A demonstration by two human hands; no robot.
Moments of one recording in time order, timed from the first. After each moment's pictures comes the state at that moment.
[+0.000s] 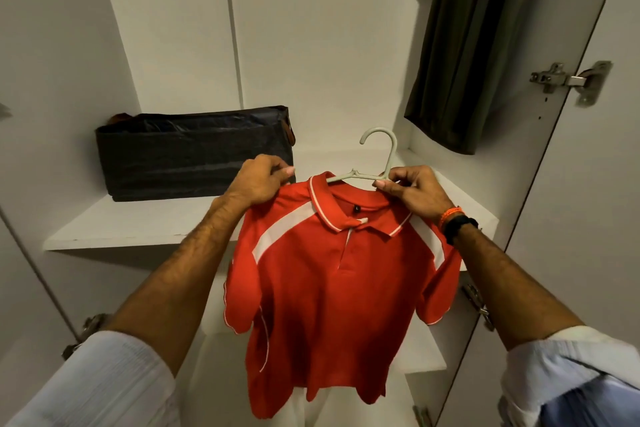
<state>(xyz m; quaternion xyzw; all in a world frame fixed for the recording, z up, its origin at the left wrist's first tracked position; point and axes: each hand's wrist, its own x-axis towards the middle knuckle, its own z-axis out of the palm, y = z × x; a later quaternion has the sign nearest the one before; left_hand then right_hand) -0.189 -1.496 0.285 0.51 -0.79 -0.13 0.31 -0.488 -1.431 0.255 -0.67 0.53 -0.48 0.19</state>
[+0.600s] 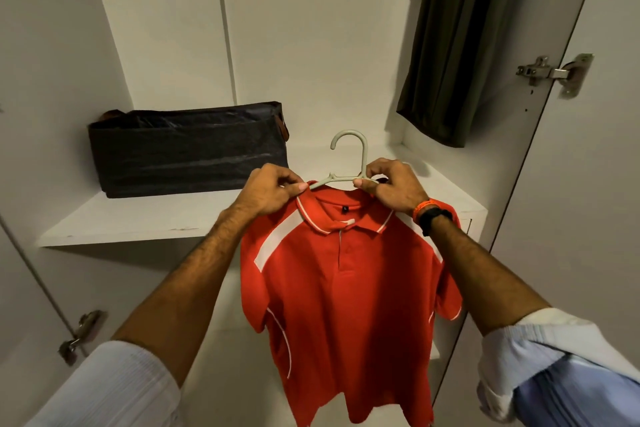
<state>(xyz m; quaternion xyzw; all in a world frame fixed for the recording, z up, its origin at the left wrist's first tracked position) -0.206 -1.472 0.265 0.47 -0.80 -0.17 0.32 -0.461 -1.430 0.258 -0.68 0.60 -0.41 0.09</state>
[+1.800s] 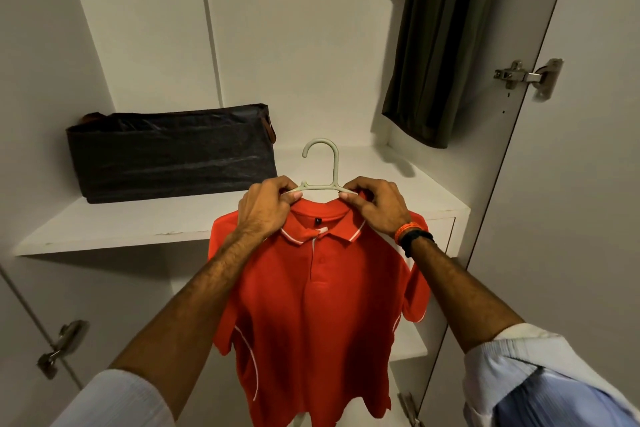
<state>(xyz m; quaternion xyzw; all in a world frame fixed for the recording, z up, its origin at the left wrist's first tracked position) -0.226 -1.455 0.242 0.52 -0.77 -0.11 0.36 -0.456 -1.416 0.224 -0.68 0.60 -0.43 0.02</state>
